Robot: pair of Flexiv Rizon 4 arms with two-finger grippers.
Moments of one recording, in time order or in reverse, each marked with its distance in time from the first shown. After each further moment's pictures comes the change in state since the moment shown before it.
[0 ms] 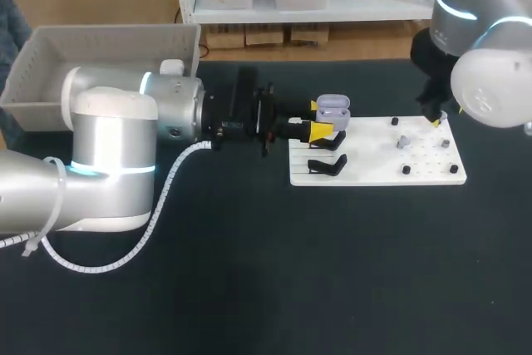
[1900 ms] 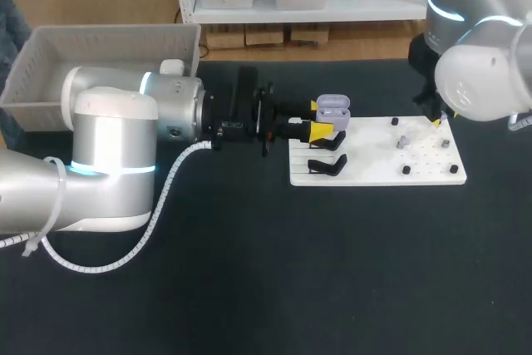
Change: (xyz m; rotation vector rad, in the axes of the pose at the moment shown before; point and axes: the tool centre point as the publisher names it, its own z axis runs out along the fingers) left arm 0.000 0.000 0.000 0.000 0.000 0.000; right arm -0.009 -0.009 0.023 -0.001 0.042 0.035
